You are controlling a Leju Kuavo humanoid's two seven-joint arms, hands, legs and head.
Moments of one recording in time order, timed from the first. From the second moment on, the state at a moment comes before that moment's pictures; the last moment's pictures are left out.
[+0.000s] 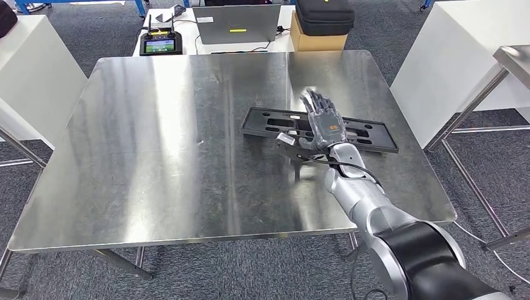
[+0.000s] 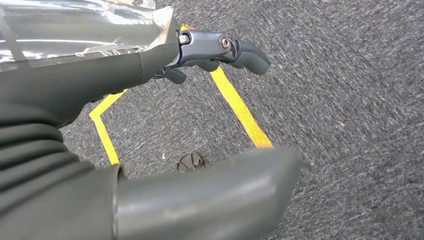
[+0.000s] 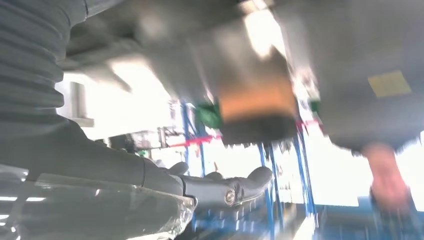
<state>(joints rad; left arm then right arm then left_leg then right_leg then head) -0.09 -0.17 1.10 -0.21 -0.20 0.36 -0.34 -0.85 -0.05 0.21 -0.37 1.12 -0.64 -0.24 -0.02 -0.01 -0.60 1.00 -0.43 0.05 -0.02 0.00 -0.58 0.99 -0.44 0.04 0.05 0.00</state>
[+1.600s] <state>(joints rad) -0.10 -0.21 1.15 -0.21 -0.16 0.43 -0.20 -0.07 0.13 0.21 -1.84 0.45 -0.69 -0.70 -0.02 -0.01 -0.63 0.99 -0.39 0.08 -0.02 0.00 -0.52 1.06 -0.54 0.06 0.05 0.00</state>
